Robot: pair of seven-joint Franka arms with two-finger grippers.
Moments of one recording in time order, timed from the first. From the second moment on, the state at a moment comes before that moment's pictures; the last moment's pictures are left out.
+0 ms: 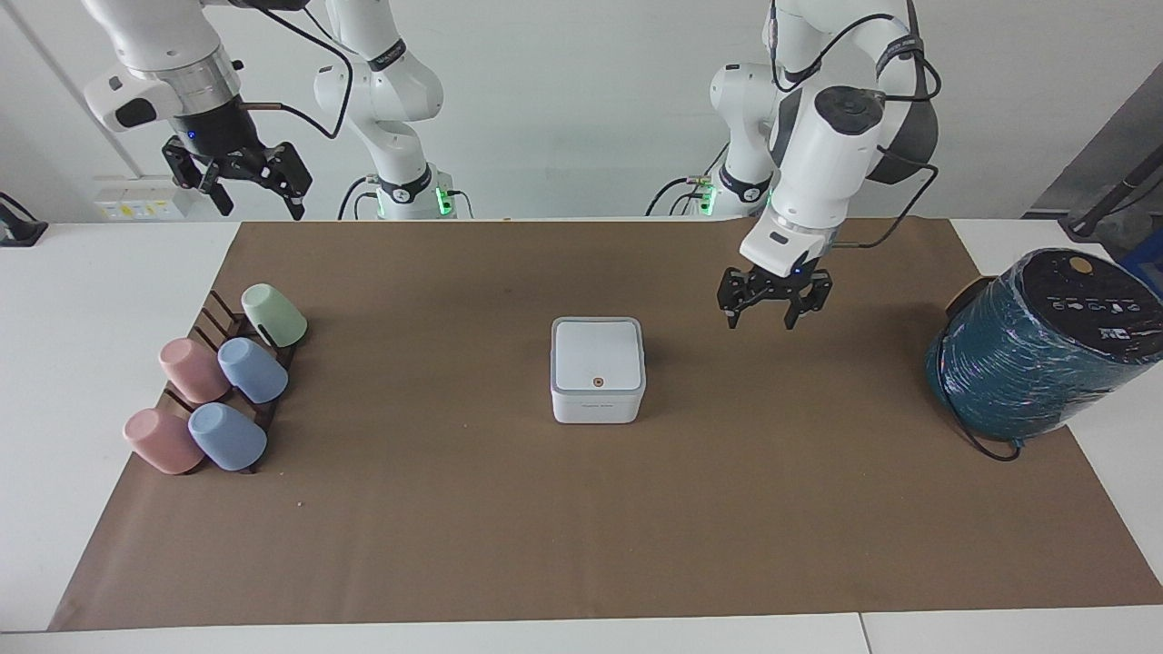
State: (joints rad) left arm -0.26 0.01 -0.04 -1.87 0.01 2.00 -0.20; right arm -0.05 -0.13 0.02 -1.65 -0.01 1.54 0.08
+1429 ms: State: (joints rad) left arm 0.01 -0.04 -0.03 -1.56 -0.02 1.54 0.02; right arm -0.05 -0.13 0.02 -1.66 -0.01 1.54 0.11
